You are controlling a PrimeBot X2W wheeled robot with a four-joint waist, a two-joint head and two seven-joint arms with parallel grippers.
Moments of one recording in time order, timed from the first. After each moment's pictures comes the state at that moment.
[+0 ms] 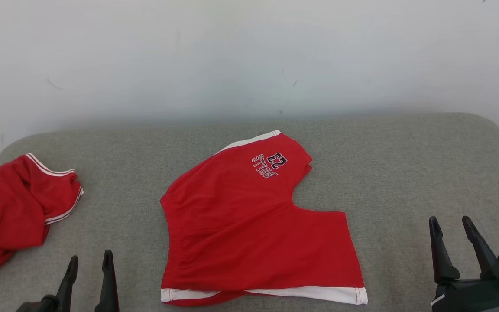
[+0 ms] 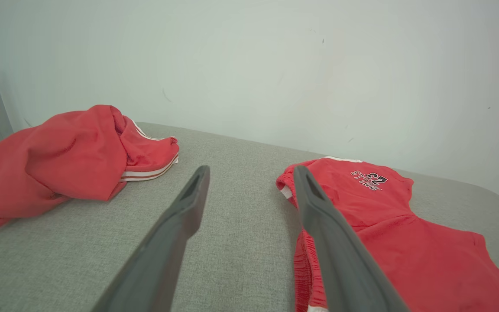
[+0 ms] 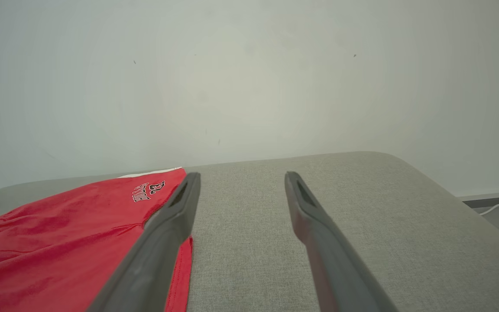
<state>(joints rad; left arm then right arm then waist) 0.04 0.21 -0.23 0.12 -0.39 0.12 -0.25 0.06 -0.36 0.16 0.07 0.55 -0.12 -0.26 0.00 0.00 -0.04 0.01</state>
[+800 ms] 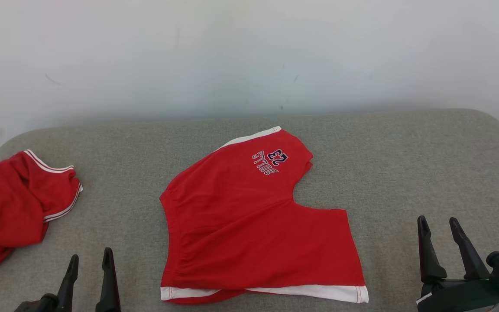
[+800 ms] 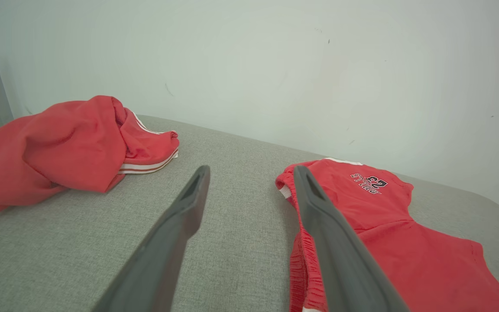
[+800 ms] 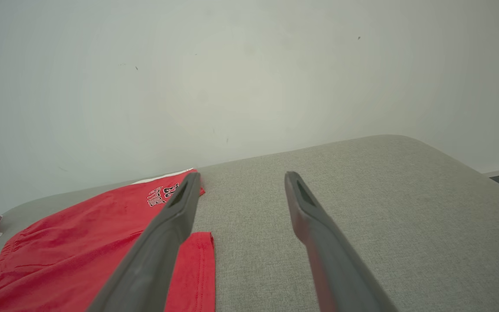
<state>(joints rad) 0.06 0.18 -0.20 0.10 -0.39 0.12 -0.23 0.05 -0.27 0.14 0.07 0.57 -0.12 -0.26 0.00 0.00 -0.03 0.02</state>
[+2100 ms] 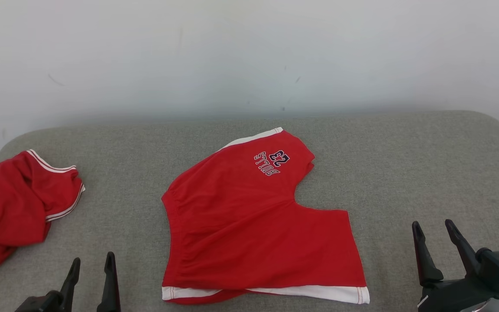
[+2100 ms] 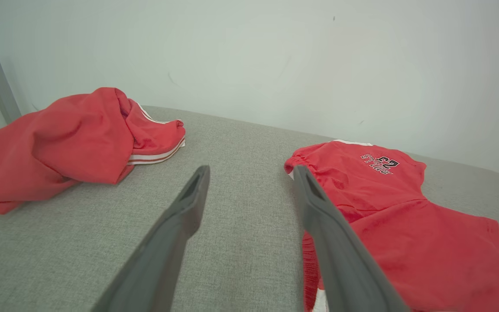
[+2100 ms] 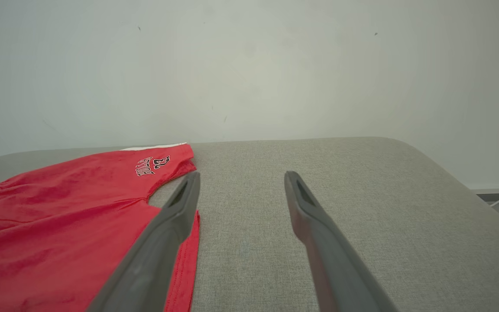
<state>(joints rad) 0.06 0.18 -0.19 0.11 -0.34 0.12 -0.16 0.03 -0.31 0.17 0.10 0.47 -0.12 -0.18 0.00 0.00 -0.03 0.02</state>
